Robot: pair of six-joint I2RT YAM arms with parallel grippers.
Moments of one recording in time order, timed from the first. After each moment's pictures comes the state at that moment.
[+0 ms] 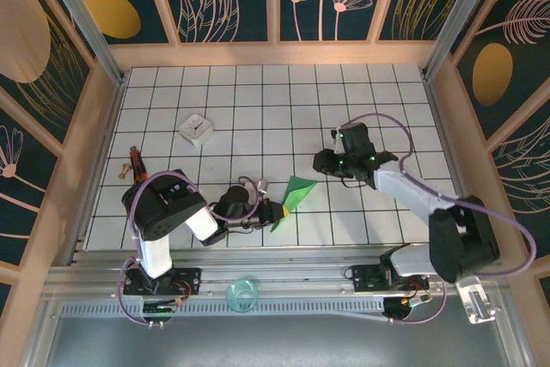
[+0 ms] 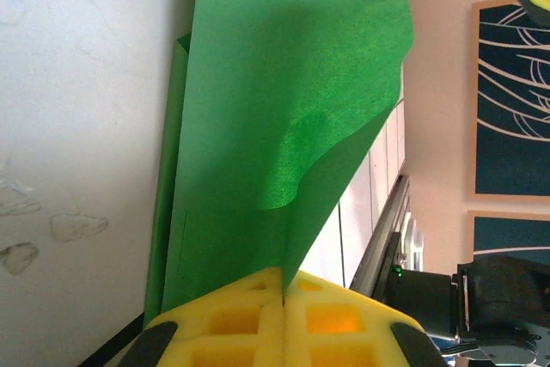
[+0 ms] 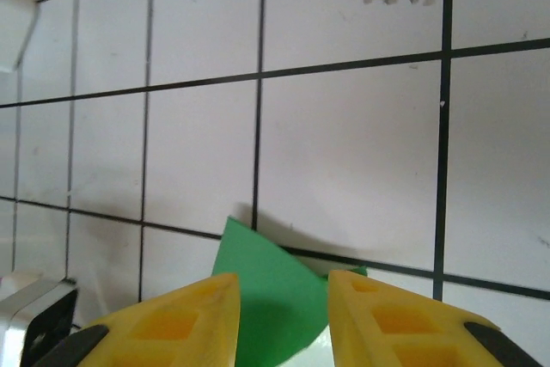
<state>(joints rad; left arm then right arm) -0.89 1.87 0.34 1.10 0.42 -1.22 0.44 1.32 0.77 -0.32 -0.26 0.54</state>
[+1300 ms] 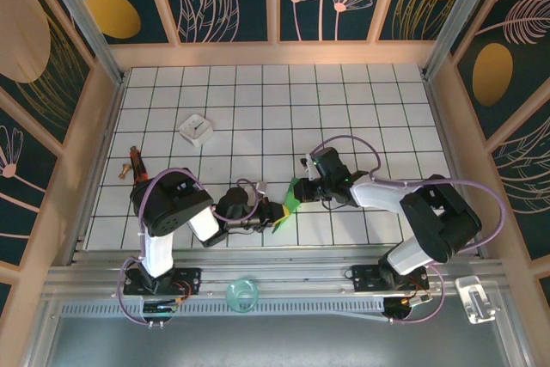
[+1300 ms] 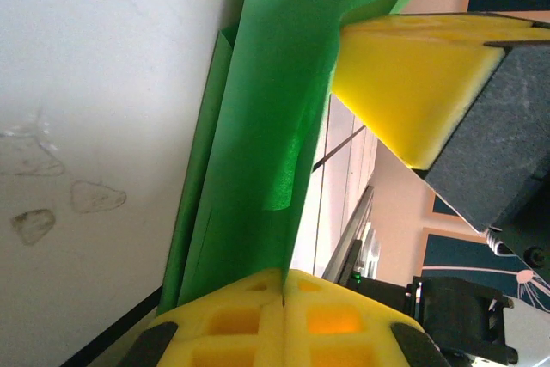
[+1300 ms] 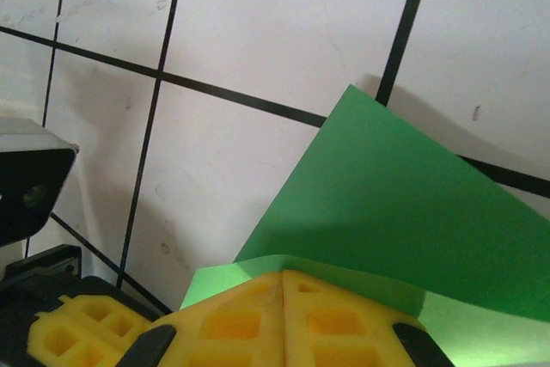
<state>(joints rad) -0.89 1.92 0.34 1.19 0.44 -1.40 0.65 1.51 0.62 -0.04 -0.34 0.51</state>
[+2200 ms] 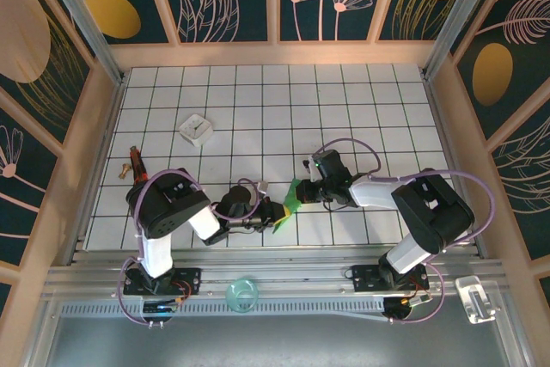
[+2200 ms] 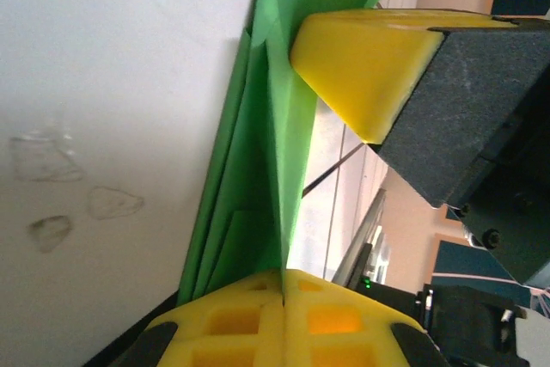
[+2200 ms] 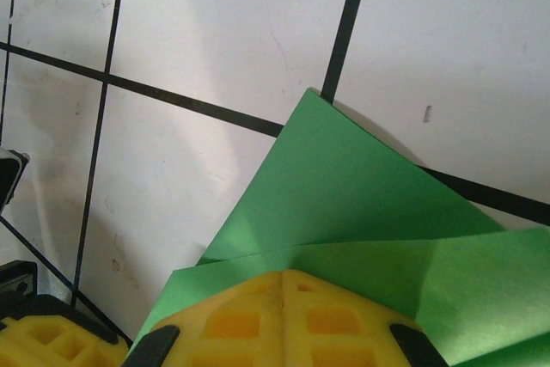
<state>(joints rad) -0.89 1.88 0.36 1.06 0.42 -1.39 0.62 1.57 0.59 0.05 -0.35 0.50</state>
